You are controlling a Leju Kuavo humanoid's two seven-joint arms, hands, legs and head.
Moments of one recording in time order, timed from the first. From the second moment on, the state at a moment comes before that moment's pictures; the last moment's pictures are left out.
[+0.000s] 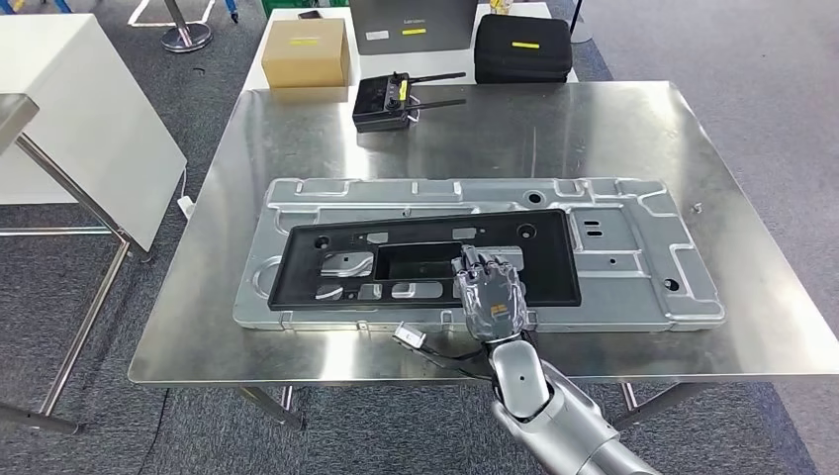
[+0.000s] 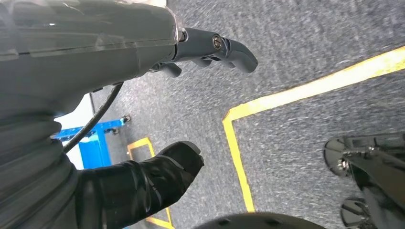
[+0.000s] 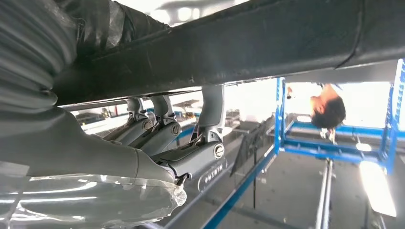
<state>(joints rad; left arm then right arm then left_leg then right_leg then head) -0.09 -0.15 1.19 -0.21 -1.43 -0.08 -0.01 -0.51 -0.02 0.78 -1.00 1.56 -0.69 0.31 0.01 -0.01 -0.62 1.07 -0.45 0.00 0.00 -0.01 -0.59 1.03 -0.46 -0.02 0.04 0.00</state>
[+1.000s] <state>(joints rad) -0.08 -0.15 1.17 -0.21 -1.44 -0.06 -0.07 -0.51 0.04 0.38 -0.76 1.52 -0.70 0.09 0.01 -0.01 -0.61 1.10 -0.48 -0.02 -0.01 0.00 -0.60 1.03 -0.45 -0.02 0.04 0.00</state>
